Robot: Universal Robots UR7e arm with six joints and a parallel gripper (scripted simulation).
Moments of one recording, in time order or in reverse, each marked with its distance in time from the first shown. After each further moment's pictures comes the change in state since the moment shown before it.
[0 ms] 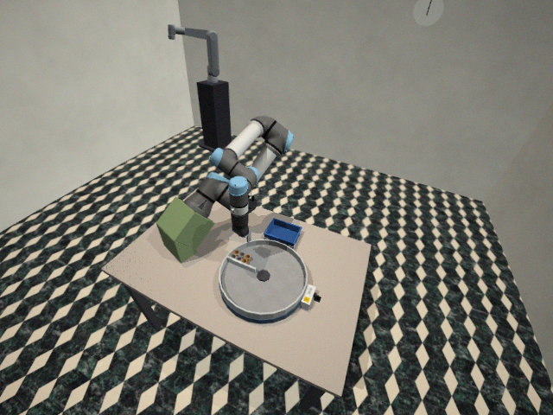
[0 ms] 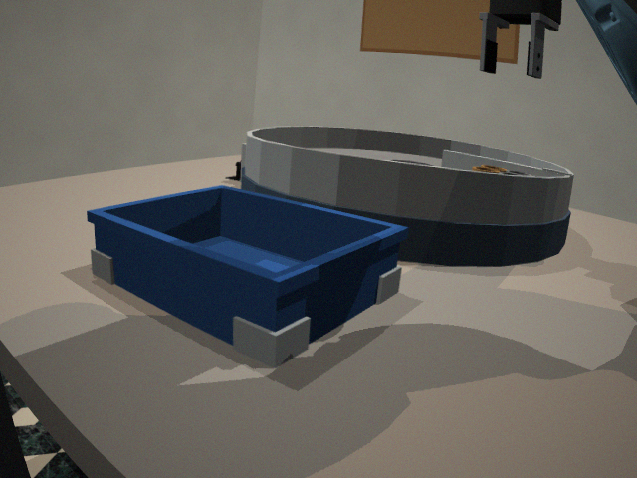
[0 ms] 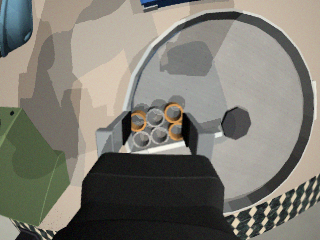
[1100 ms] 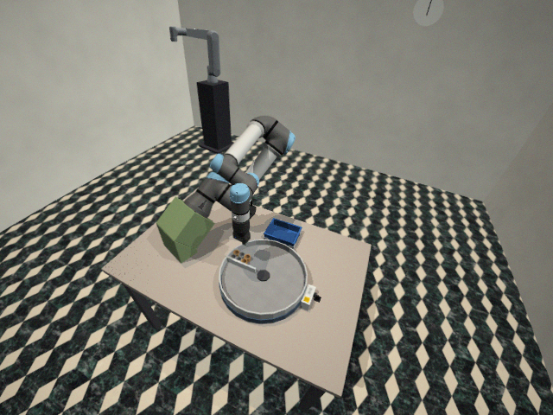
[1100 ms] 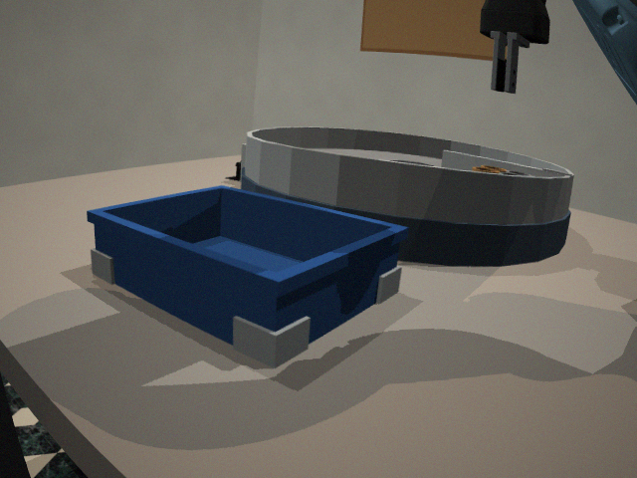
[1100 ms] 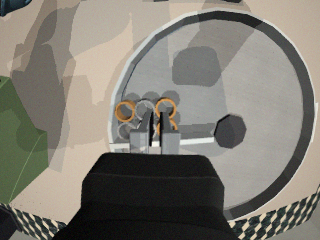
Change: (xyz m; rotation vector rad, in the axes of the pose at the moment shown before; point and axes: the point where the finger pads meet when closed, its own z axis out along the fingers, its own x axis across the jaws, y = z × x) arm 0.014 0.012 0.019 0.000 0.000 -0.171
